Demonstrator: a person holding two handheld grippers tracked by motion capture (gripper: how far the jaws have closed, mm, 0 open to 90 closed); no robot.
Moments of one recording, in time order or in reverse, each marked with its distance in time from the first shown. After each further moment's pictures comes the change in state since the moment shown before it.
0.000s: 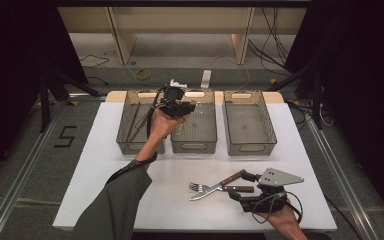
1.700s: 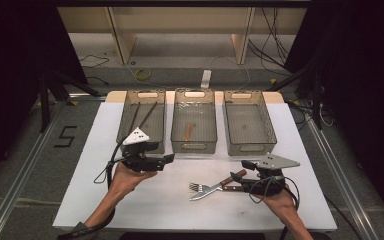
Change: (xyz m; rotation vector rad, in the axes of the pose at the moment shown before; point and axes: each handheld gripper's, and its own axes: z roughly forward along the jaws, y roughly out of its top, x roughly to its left) left arm -0.007 -0.138 -0.110 -0.086 -0.154 0.020; right arm -0.031 0.013 0.016 0.036 -0.089 0.026
